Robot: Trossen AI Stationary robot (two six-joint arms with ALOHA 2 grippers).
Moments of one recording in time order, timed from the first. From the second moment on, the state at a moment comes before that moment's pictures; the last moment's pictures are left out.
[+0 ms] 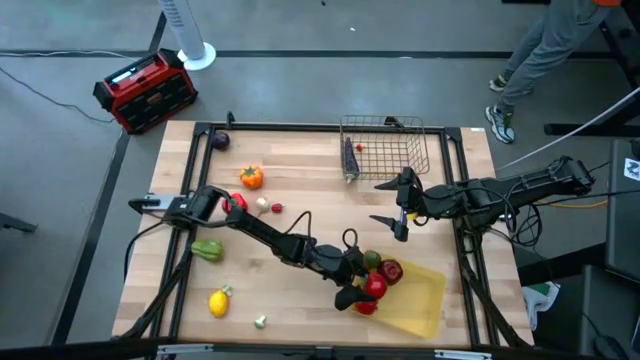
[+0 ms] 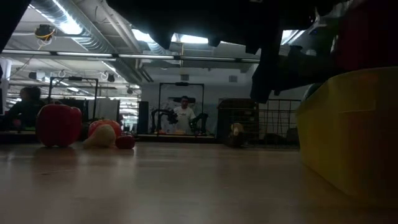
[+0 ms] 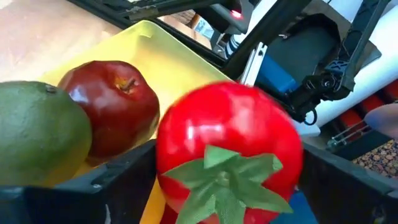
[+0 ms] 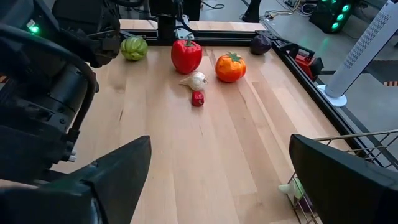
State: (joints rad) left arm -0.31 2.20 1.39 0.53 0.02 -0.64; right arm 0.25 0.99 0.82 -0.29 0.41 0.10
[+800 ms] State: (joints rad) left arm -0.22 2.02 1.39 0.11 0.41 -0.63; right arm 0.25 0.99 0.82 -0.30 0.41 0.10
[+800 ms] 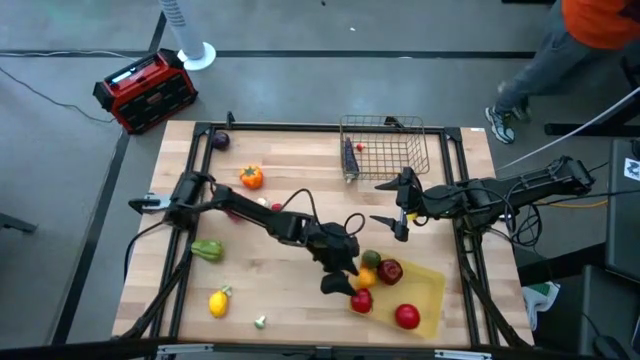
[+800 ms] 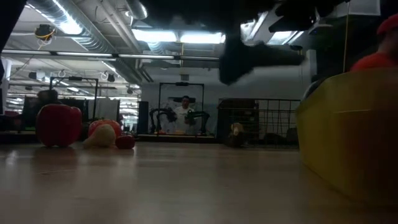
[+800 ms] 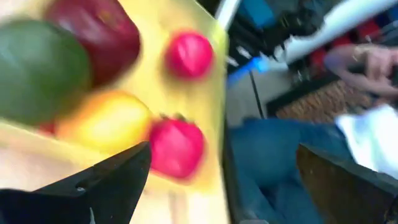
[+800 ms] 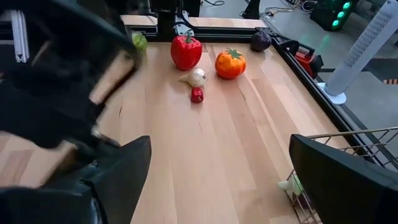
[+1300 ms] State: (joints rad) left arm -0.36 1.89 1.39 -0.51 0.46 -0.91; right arm 0.26 0.99 0.82 -0.32 0.41 0.10
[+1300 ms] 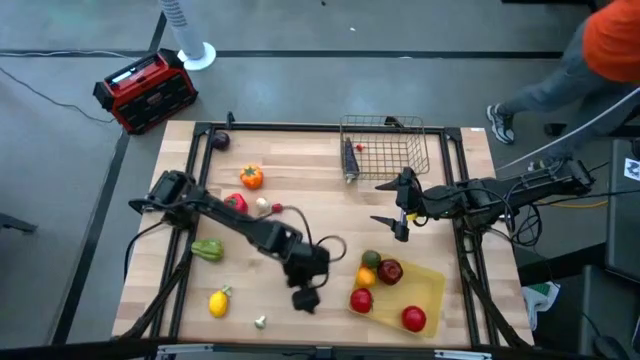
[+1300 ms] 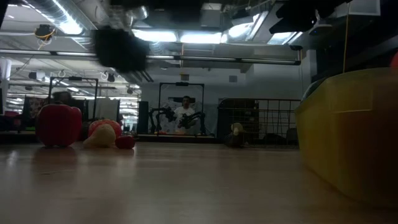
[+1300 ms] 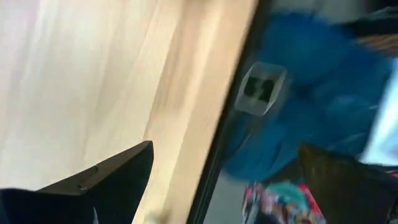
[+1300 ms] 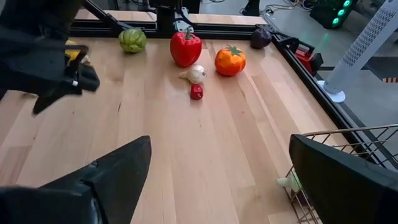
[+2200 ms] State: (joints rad) left arm -0.77 1.98 1.39 -0.75 0.09 -1.47; right arm 0.25 0.99 0.82 -0.32 0.41 0.10
